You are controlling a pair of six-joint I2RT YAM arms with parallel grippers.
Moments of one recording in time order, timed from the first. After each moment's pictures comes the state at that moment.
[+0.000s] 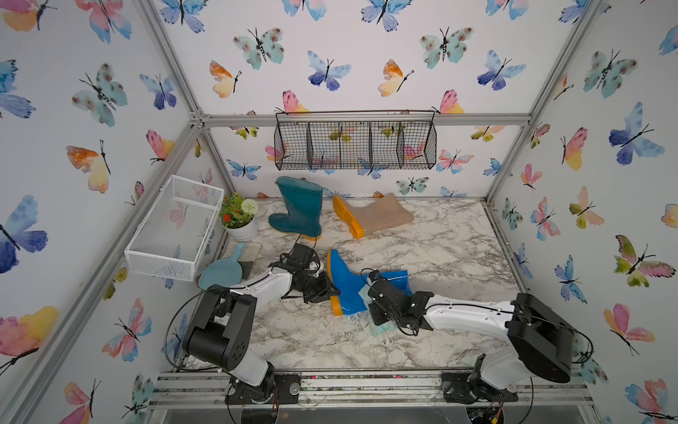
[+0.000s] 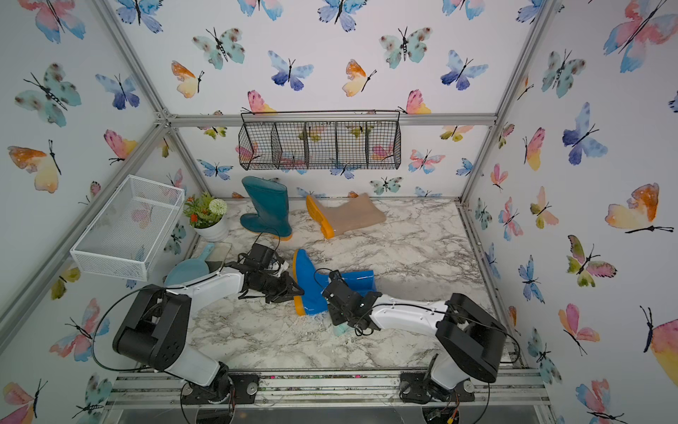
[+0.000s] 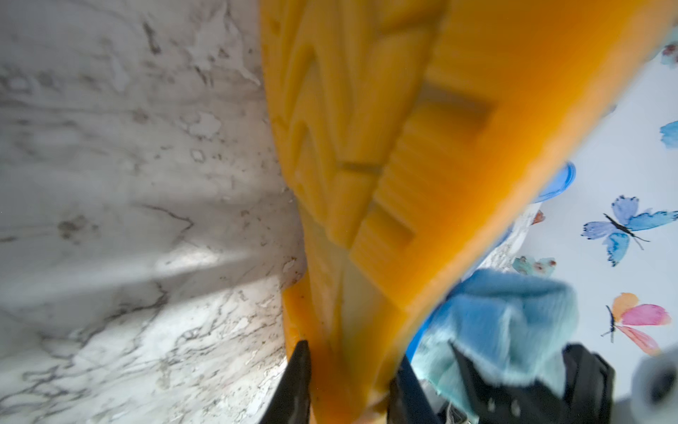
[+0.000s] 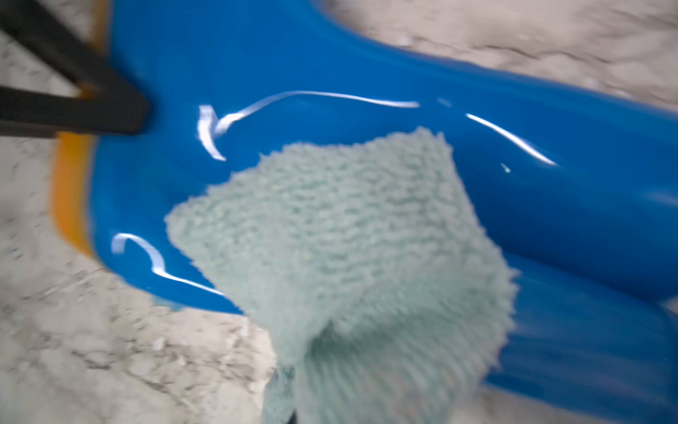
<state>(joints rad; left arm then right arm) -0.35 1.55 0.82 -0.44 0.65 -0.70 0.99 1.46 0.73 -0.30 0.24 0.55</state>
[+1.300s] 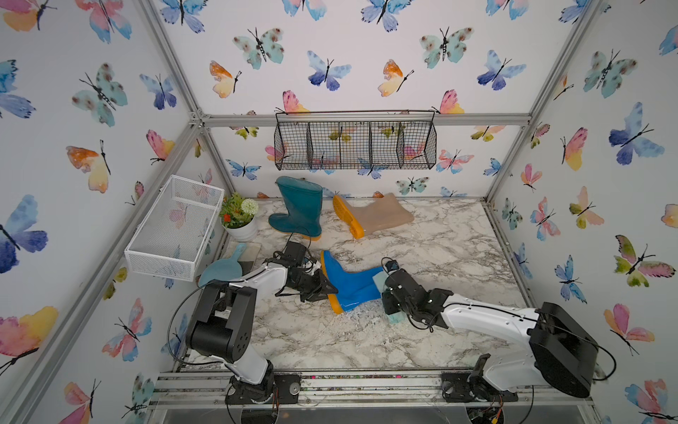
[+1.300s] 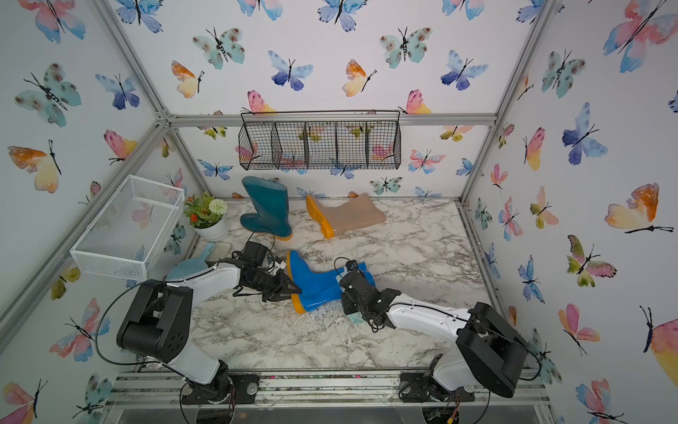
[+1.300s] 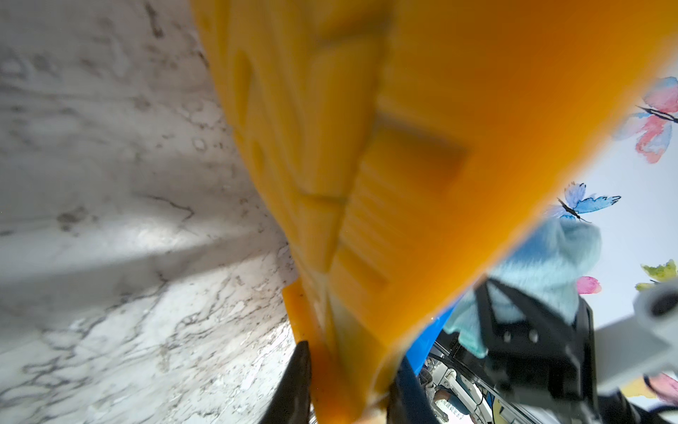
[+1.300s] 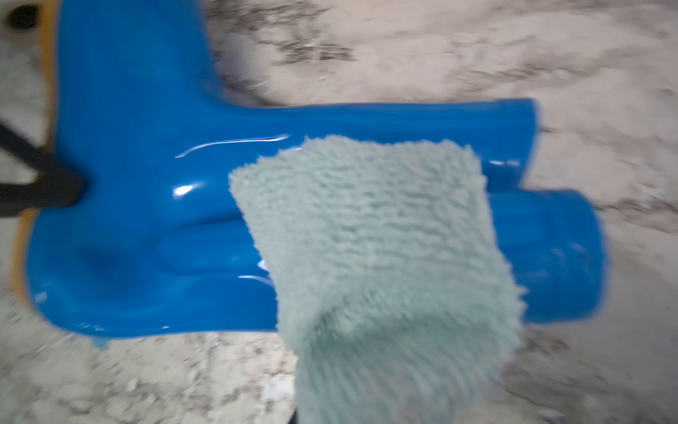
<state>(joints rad) -0.29 1.60 0.85 -0.51 0.78 -0.62 1.01 1.45 0.78 -0.21 0.20 0.49</state>
